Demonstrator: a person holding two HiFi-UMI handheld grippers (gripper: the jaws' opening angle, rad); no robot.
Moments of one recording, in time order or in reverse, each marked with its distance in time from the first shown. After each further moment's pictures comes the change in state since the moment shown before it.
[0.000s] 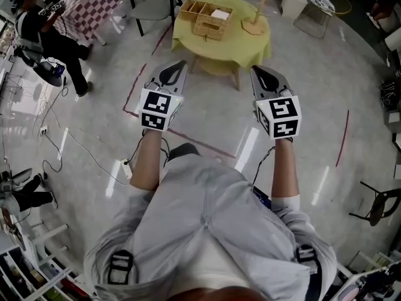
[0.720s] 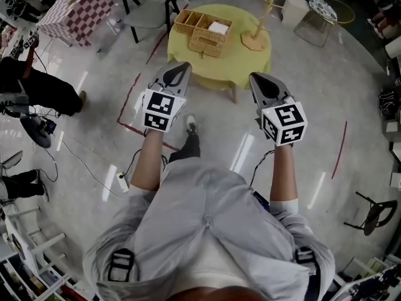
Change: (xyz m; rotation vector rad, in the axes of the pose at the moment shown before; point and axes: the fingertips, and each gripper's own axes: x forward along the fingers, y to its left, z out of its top) left arm 0.125 0.058 -0.016 -0.002 -0.007 -0.030; right arm 0.106 -0.057 -0.011 0.071 -0.029 0.105
